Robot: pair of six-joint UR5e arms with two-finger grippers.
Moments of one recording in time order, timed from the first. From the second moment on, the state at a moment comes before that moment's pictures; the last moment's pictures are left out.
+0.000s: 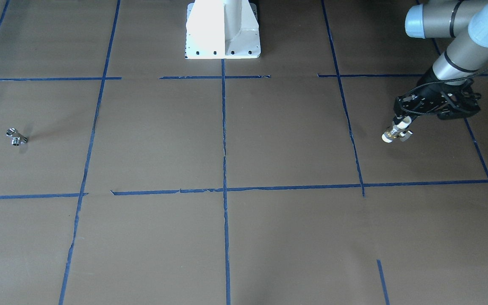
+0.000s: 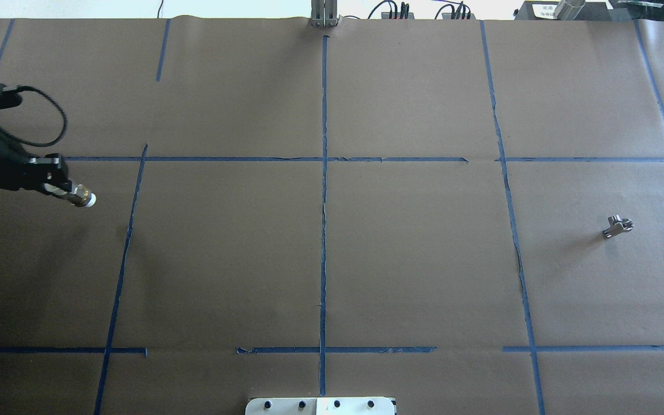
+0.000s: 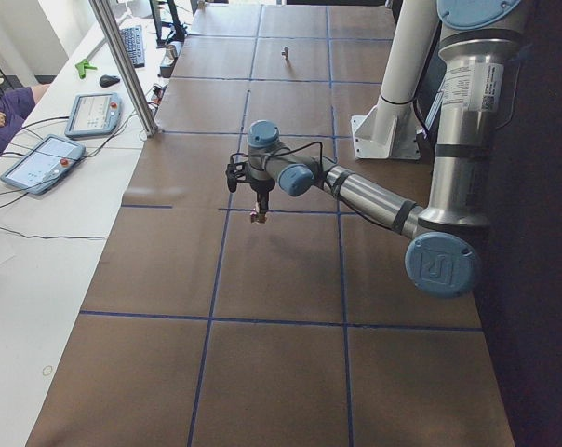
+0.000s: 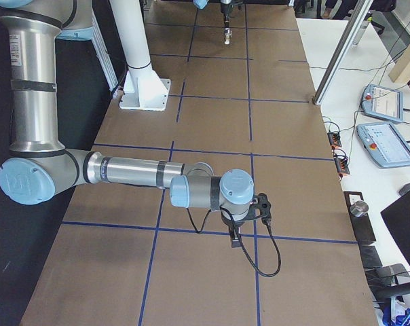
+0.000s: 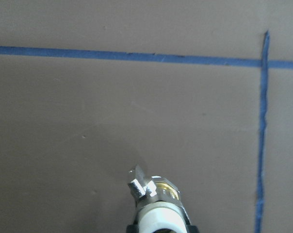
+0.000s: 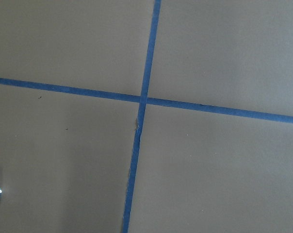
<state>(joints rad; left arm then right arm) -0.94 -1.71 -1.92 -1.74 -2.18 -1.04 1.62 -1.61 1.57 -1.50 2.38 -0.14</state>
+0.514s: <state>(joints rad) -0.72 -2.06 -1.90 -1.48 -2.13 -1.26 1.62 -1.61 1.57 -1.50 2.38 -0.14</state>
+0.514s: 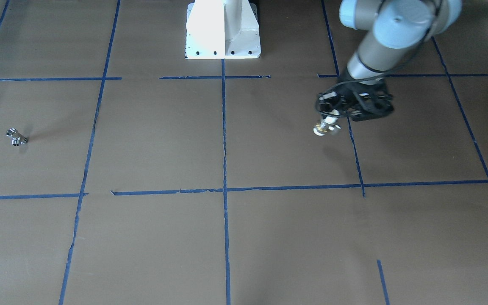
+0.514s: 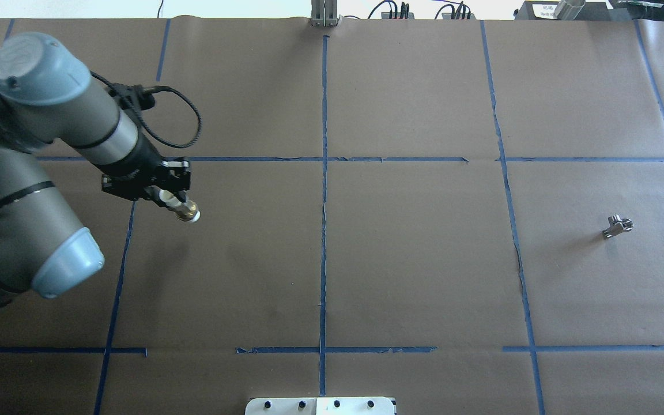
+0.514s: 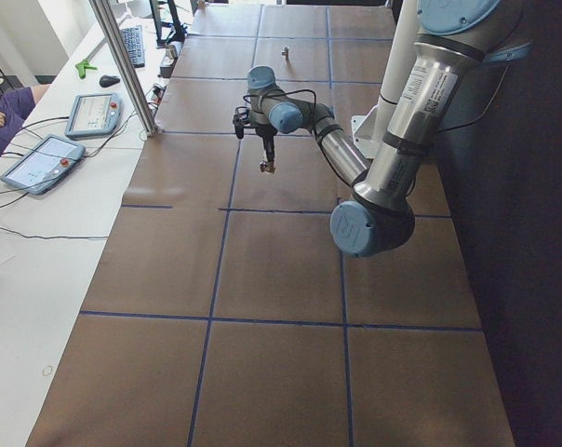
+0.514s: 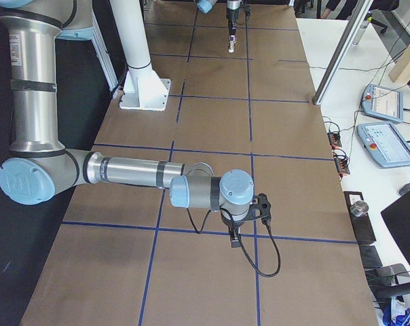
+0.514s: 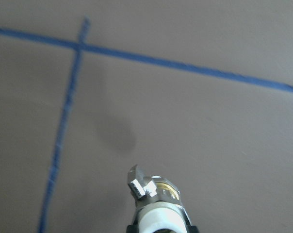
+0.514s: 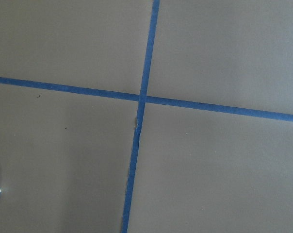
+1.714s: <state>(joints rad) -0.50 -2.52 -1.46 -1.48 -1.92 -1.50 1.62 -1.61 1.57 -1.50 2.38 -0.13</state>
